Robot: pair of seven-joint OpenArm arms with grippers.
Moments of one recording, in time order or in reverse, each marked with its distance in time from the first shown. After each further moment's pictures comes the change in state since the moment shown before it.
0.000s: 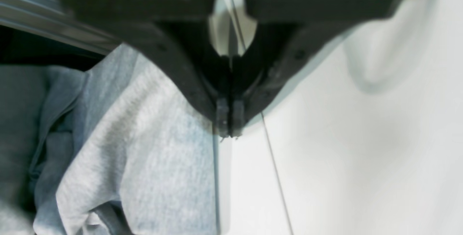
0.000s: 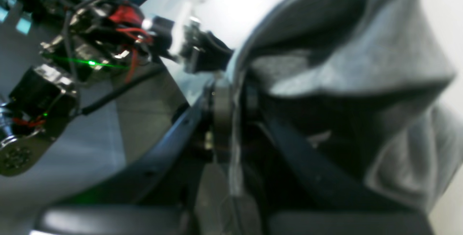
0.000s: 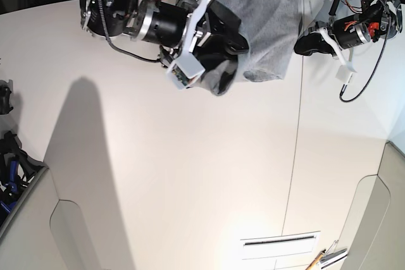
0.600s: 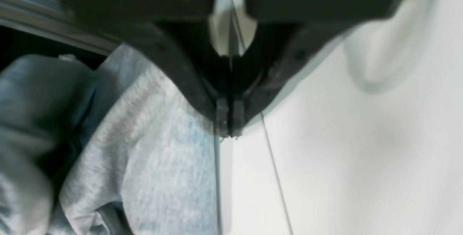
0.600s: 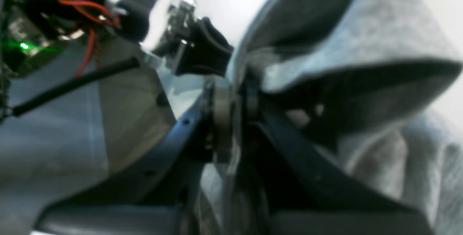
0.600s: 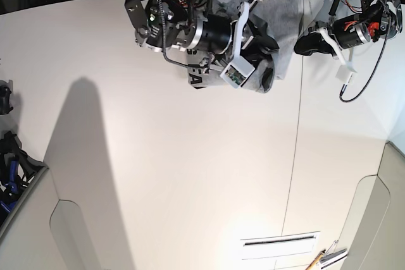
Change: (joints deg) left arm 0.0 0.0 0.0 0.0 -0.1 0.0 0.0; right arm 8.0 -0.5 -13.6 -19.4 -14.0 -0.4 13.2
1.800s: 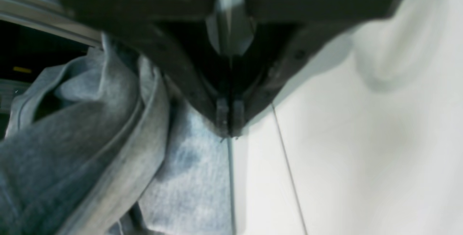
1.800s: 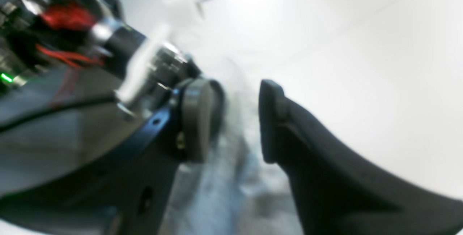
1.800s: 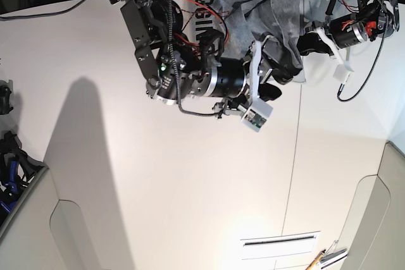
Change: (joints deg) left arm 0.0 1.1 -0.2 0.0 -0.7 0.0 0.0; right arm 14.9 -3.3 1.2 -1.9 1.7 0.5 -11.3
